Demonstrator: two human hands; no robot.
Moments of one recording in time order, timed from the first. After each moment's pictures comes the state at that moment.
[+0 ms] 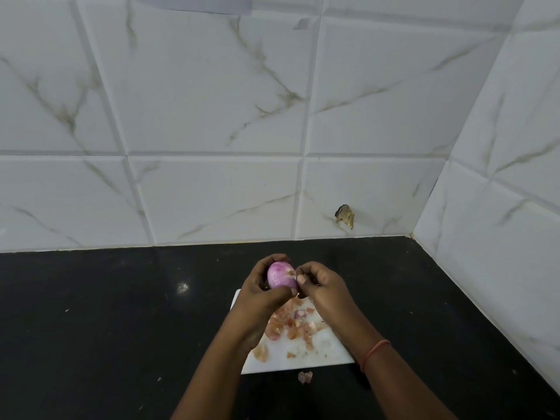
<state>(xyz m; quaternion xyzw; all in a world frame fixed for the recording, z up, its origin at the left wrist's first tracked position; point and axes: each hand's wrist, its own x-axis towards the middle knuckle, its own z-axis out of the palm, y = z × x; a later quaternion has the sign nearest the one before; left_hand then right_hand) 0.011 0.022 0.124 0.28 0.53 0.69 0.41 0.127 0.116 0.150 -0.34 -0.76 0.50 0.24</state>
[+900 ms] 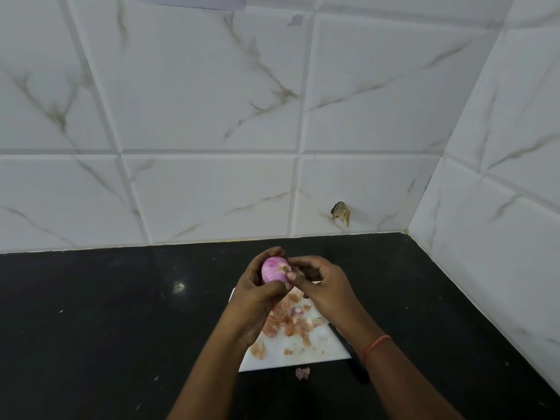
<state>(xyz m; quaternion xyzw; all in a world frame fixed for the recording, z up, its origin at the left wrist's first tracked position) 0.010 0.023 0.128 0.23 0.45 0.73 0.46 0.133 0.120 0.147 -0.30 -0.77 0.48 0.29</state>
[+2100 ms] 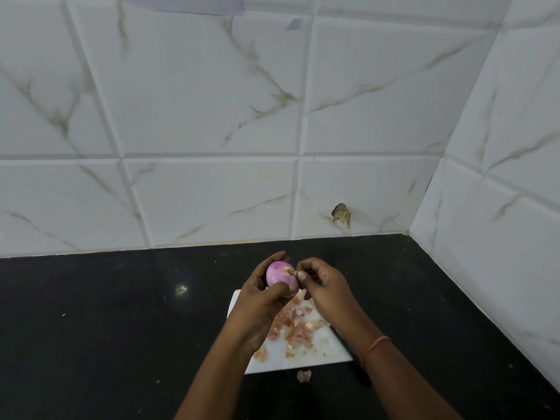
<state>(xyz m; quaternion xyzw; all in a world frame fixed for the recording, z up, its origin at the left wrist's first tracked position) 0.019 0.025 0.127 0.22 0.45 0.73 0.46 0.132 0.121 0.147 -0.32 -0.78 0.47 0.27</state>
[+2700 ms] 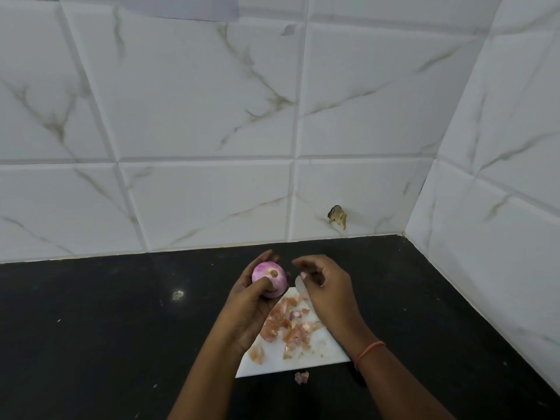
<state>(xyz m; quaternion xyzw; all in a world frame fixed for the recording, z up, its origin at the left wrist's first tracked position) 0.010 0.023 0.129 0.13 0.39 0.76 0.49 0.135 0.115 0.146 -0.30 -0.78 0.38 0.40</state>
